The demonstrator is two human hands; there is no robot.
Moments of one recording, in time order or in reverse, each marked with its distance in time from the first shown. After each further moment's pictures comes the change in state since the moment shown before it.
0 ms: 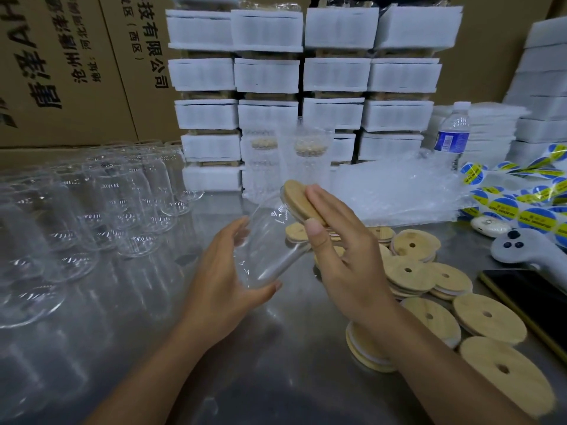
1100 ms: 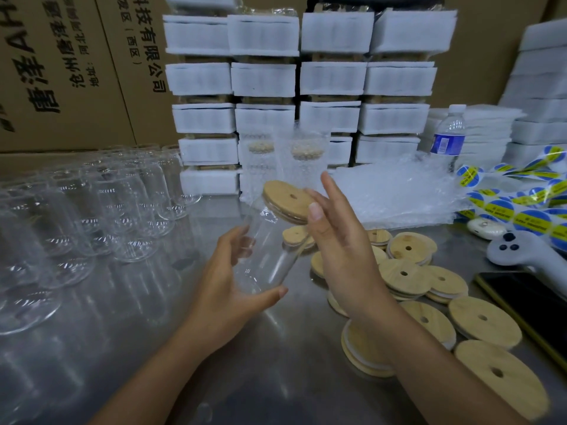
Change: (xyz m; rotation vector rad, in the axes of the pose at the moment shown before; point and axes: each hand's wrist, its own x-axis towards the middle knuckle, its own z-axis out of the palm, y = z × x) left_hand -0.006 0.012 0.001 -0.200 -0.043 -0.095; right_hand 0.006 -0.012 0.002 0.293 -0.056 0.239
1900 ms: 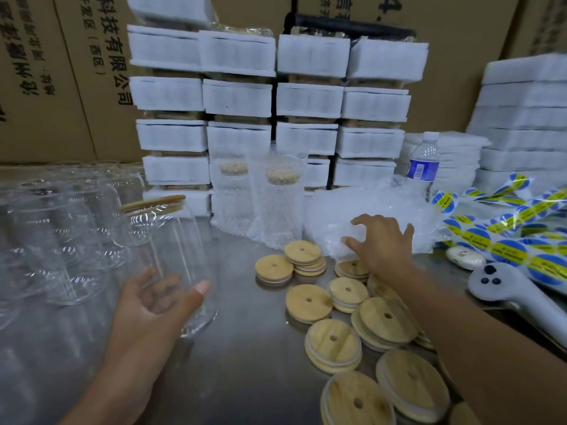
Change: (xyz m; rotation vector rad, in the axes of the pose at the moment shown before) left_hand 0.030 -0.020 -0.005 -0.453 0.367 -0.376; right_hand 0.114 0.092 -0.127 -1.355 0.140 0.281
